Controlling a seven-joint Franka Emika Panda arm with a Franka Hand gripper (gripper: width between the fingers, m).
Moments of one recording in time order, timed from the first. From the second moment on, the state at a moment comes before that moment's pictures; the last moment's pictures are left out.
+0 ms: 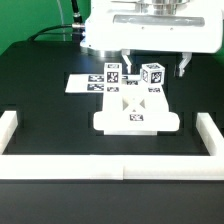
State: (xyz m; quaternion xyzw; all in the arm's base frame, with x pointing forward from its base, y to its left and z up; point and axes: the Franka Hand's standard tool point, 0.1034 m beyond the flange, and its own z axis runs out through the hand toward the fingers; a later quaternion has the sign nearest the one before) arm 0.573 0.044 0.114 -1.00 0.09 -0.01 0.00
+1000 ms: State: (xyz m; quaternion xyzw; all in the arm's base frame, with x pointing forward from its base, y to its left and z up) arm 0.573 0.044 0.114 -0.99 0.12 -0.01 0.00
